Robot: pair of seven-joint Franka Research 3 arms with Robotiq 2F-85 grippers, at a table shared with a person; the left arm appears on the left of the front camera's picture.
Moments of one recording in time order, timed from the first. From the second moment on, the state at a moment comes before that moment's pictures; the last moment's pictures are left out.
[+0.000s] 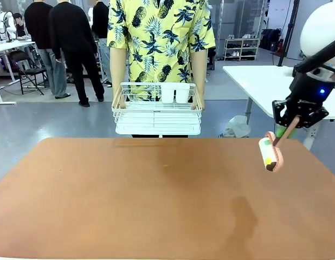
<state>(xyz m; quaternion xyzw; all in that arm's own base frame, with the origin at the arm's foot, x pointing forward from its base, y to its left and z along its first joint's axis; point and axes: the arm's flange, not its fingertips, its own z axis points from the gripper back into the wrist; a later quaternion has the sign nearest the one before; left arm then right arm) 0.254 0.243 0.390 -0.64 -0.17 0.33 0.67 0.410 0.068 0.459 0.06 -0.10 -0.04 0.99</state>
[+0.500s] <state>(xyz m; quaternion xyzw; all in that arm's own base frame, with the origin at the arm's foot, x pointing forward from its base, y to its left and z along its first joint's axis) 0.254 0.243 0.390 -0.64 -0.17 0.33 0.67 0.411 0.074 0.463 0.07 -0.10 -0.04 0.99</state>
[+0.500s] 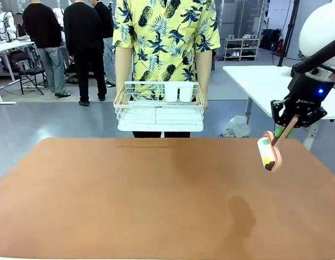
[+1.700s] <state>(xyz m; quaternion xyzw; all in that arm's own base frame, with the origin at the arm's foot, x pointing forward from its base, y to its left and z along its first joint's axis) 0.254 0.243 0.390 -0.64 -0.17 0.33 0.67 0.411 0.074 0.463 0.07 -0.10 -0.04 0.99</state>
